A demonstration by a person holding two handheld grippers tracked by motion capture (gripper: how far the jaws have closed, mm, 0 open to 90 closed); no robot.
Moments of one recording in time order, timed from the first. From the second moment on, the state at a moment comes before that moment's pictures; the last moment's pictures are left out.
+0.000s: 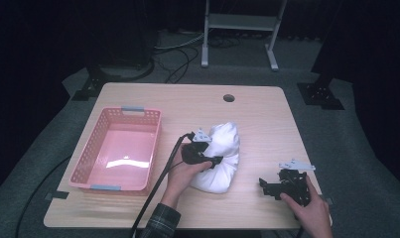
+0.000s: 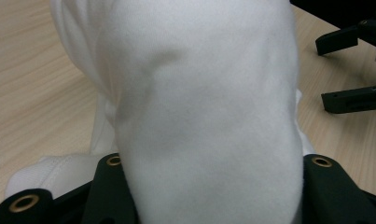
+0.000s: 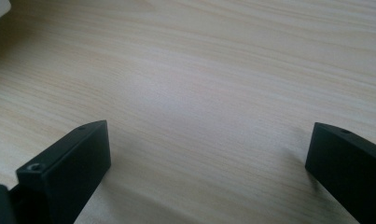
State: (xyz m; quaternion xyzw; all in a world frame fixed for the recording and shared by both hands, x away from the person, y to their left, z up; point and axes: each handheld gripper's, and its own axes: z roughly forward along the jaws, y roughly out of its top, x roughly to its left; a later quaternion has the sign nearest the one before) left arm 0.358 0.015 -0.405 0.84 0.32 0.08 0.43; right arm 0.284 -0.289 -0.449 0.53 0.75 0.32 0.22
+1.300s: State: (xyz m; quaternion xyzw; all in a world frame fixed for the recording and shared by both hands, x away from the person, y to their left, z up) left arm 0.365 0.003 -0.415 0.86 0.33 0.07 0.39; right arm 0.284 -0.289 -0.449 0.53 0.75 0.32 0.22
